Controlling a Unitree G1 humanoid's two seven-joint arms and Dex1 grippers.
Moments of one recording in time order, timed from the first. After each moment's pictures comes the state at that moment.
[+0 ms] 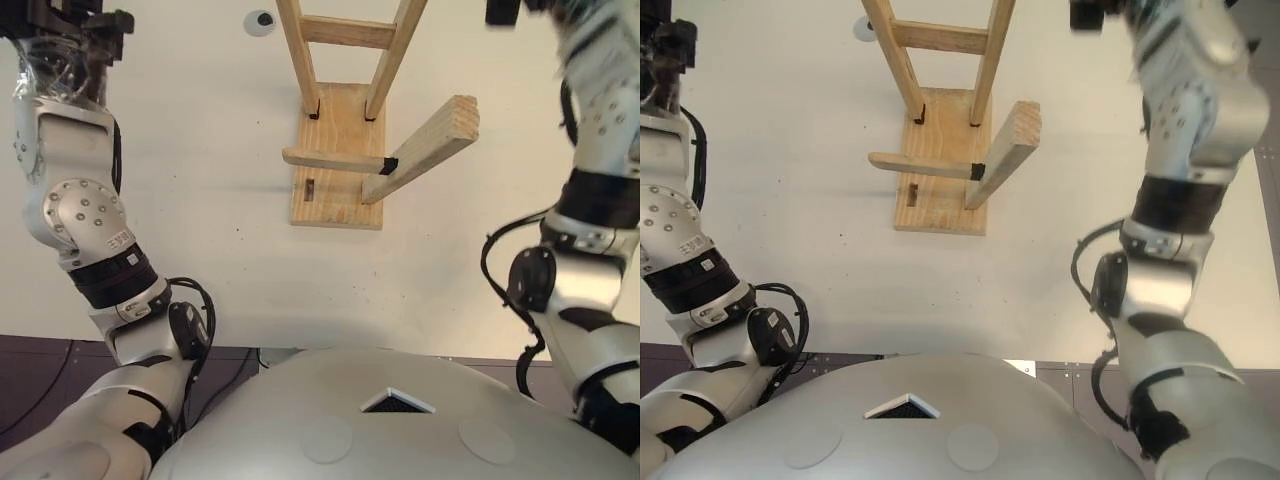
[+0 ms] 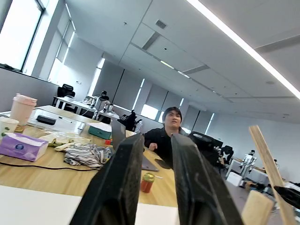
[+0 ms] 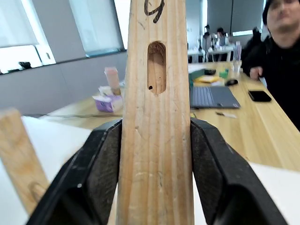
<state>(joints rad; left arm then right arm) -0.33 0.27 0.44 -0.25 -0.90 0.43 -0.31 -0.79 -0.32 -0.22 0.11 0.46 0.62 0.41</state>
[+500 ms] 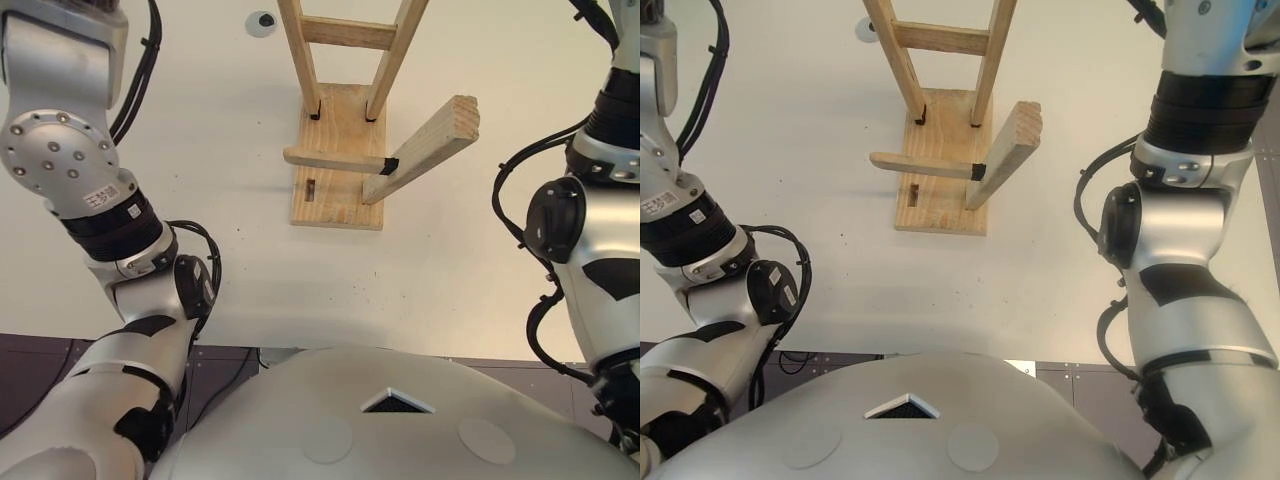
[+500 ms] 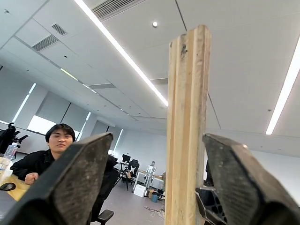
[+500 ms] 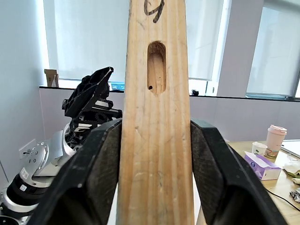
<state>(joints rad) -0.60 0.27 0.32 -0.30 -1.17 0.53 -0.35 -1.02 -0.34 -0.09 0.12 0.67 0.68 0.95</state>
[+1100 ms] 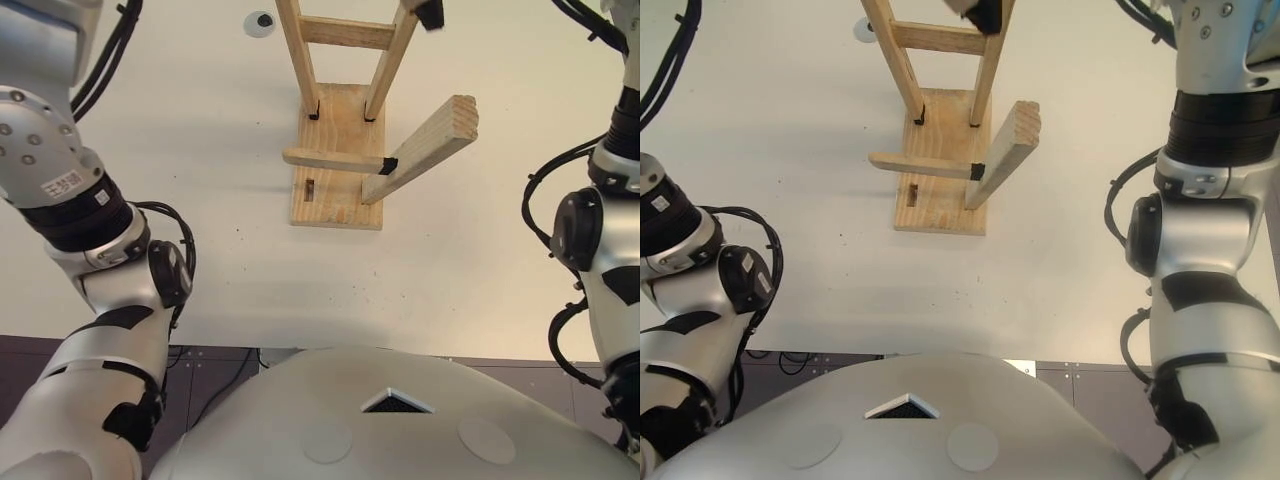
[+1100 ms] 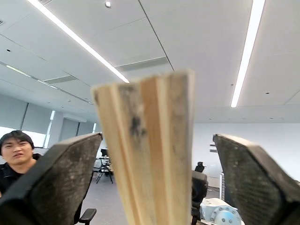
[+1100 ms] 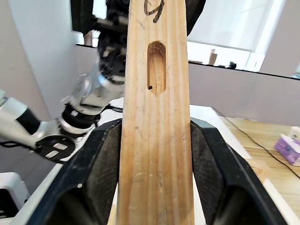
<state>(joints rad) -0.67 0.40 0.29 -0.33 -1.23 0.59 -0.48 -0.96 -0.48 0.03 0.07 0.65 0.72 1.24</state>
